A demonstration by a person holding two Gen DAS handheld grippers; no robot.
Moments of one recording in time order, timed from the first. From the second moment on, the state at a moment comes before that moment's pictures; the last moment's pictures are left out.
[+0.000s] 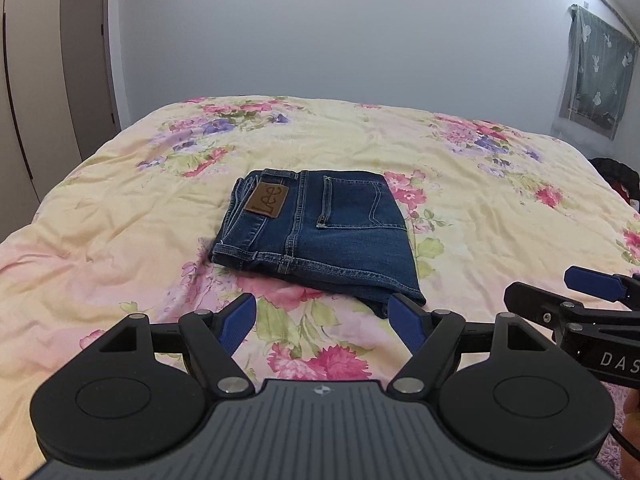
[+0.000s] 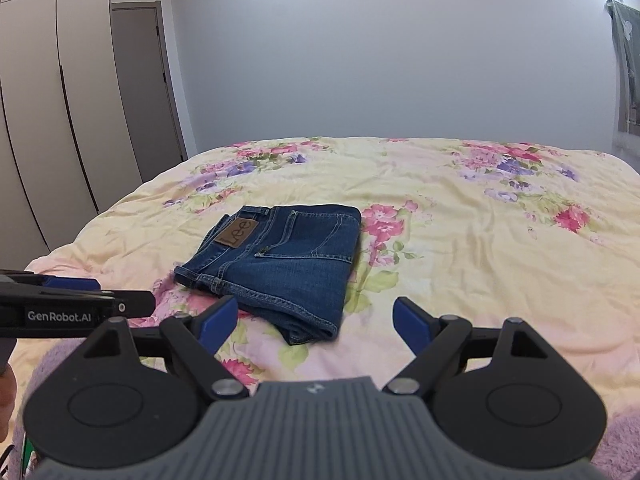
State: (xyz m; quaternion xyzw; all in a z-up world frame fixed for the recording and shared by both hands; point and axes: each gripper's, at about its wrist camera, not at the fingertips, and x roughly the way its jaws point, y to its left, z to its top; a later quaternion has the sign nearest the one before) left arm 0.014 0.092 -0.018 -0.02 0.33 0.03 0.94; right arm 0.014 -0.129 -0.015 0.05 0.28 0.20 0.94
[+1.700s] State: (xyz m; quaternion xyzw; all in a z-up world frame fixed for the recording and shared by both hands) left arm 0.014 0.074 -0.021 0.00 0.34 0.02 0.94; right arm 0.013 -0.137 -0.015 0.06 0.27 0.19 0.94
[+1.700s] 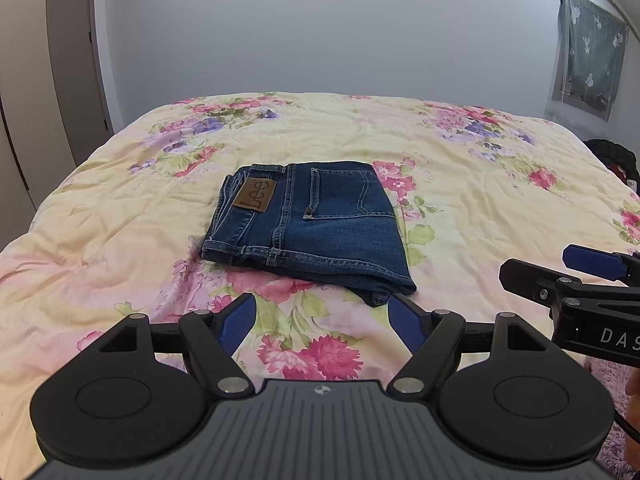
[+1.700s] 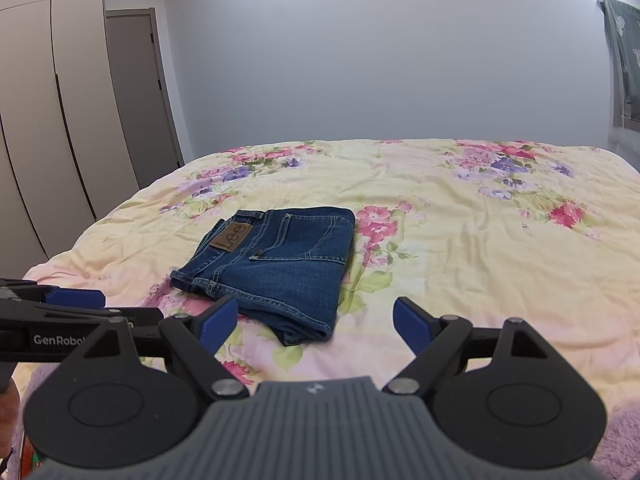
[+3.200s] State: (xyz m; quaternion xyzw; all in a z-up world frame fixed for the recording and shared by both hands) left arm 0.009 0.068 -0.014 0.01 0.33 0.02 0.94; right arm 0.008 -0.144 -0.014 0.07 0.27 0.19 0.94
